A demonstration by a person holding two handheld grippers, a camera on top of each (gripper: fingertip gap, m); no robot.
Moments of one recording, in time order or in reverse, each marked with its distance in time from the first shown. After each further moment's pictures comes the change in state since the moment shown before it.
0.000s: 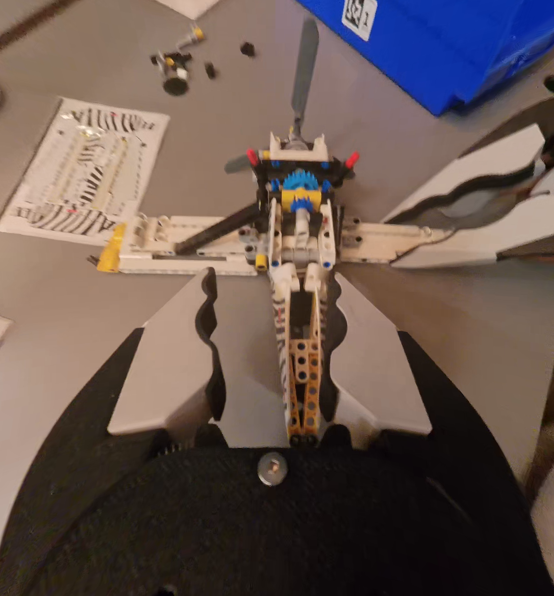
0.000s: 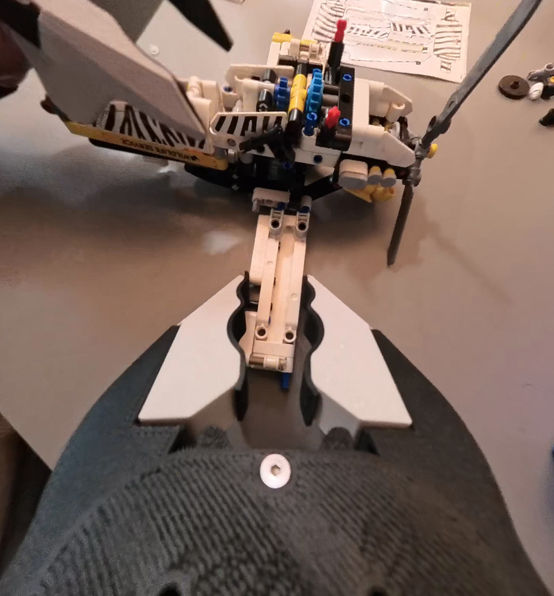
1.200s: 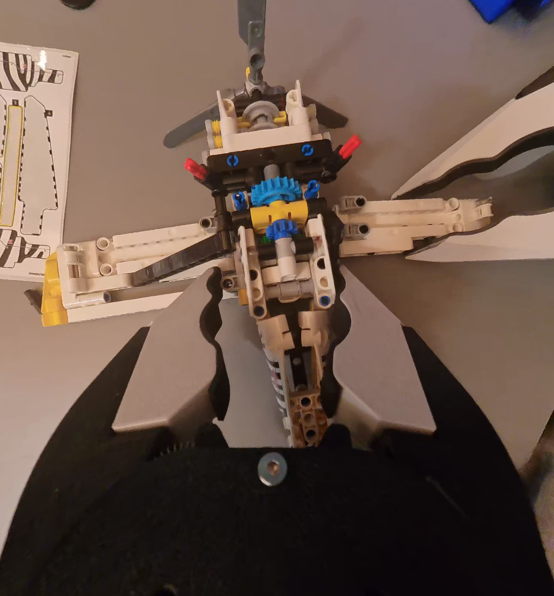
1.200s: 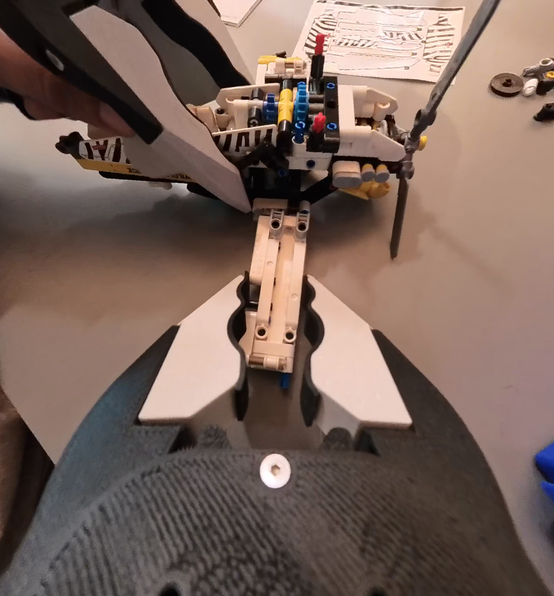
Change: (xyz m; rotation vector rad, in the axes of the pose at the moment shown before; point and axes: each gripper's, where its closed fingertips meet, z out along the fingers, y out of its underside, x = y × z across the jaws) left arm 0.015 0.005 0.050 -0.306 0.037 0.043; right arm 0.017 -0.005 -0.002 0.034 -0.074 0.042
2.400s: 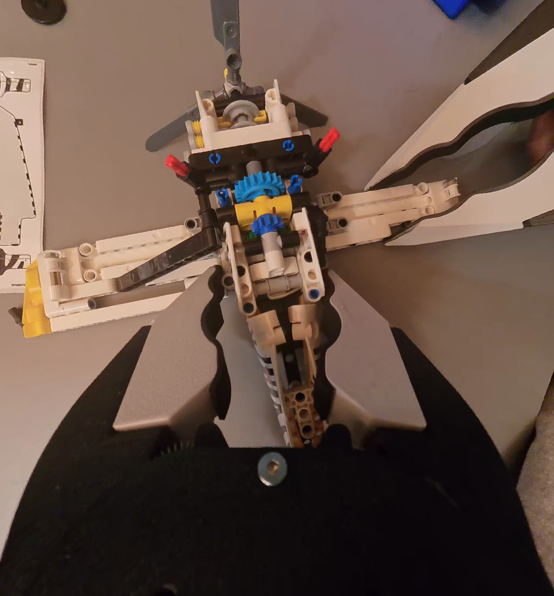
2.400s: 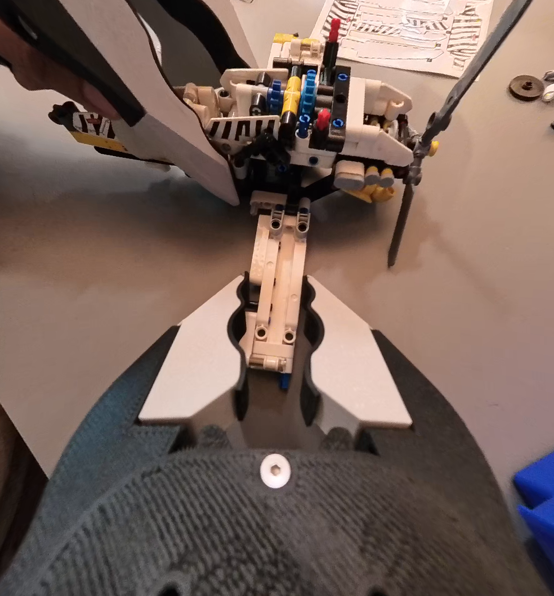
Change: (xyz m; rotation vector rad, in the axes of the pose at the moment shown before) left arm 0.006 0.002 -0.001 0.021 0.063 0.050; right arm 0.004 0.003 0.005 -0.038 -0.033 -0.062
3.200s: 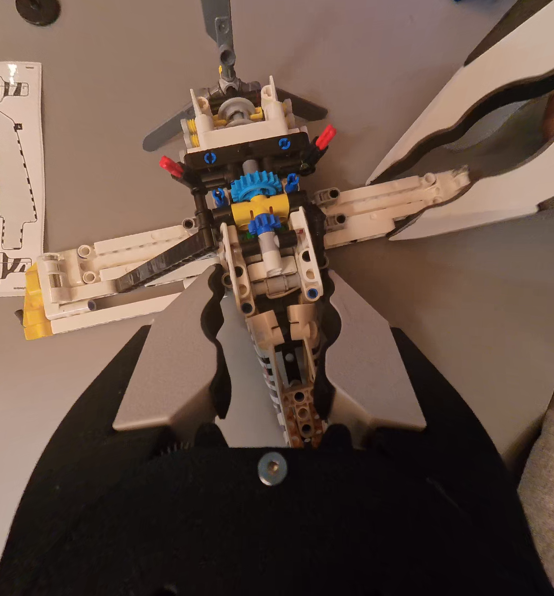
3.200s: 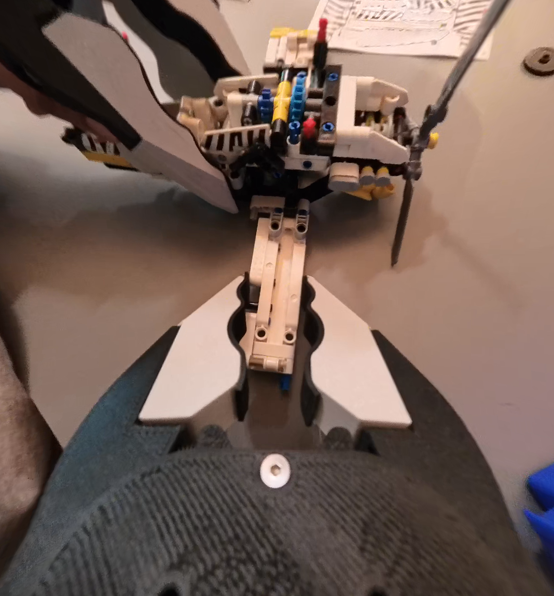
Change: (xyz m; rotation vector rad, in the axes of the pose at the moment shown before) left arm 0.000 0.001 0.001 -0.023 -0.016 0.026; right arm 0.000 -0.002 -0.001 -0.017 -0.044 0.069
